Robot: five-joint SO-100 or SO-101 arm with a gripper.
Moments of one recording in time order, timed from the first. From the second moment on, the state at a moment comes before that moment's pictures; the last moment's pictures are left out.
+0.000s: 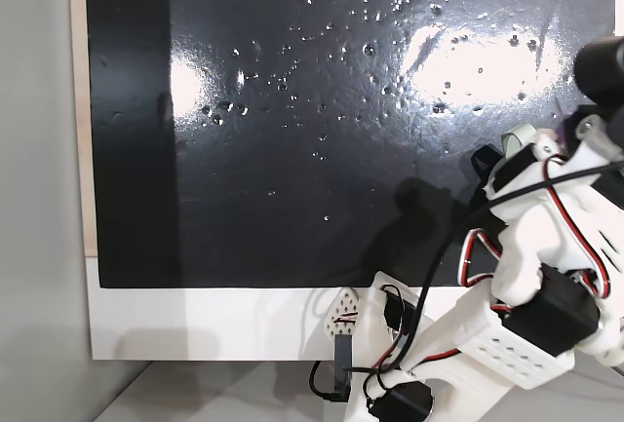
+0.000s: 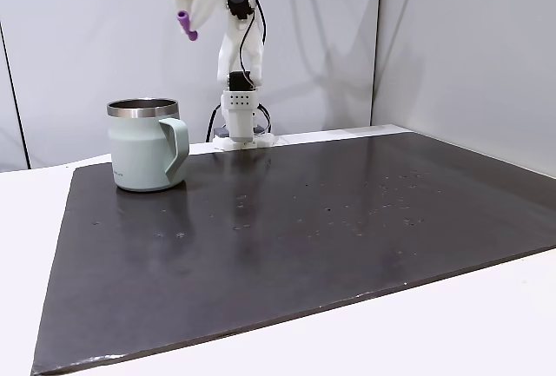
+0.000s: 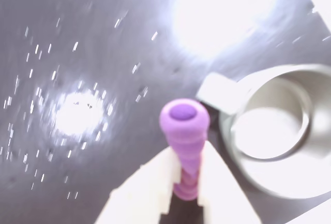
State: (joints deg) arm 29.5 117.9 76.0 86.3 -84.3
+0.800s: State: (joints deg) arm 44.6 136.8 118.0 56.0 -91.2
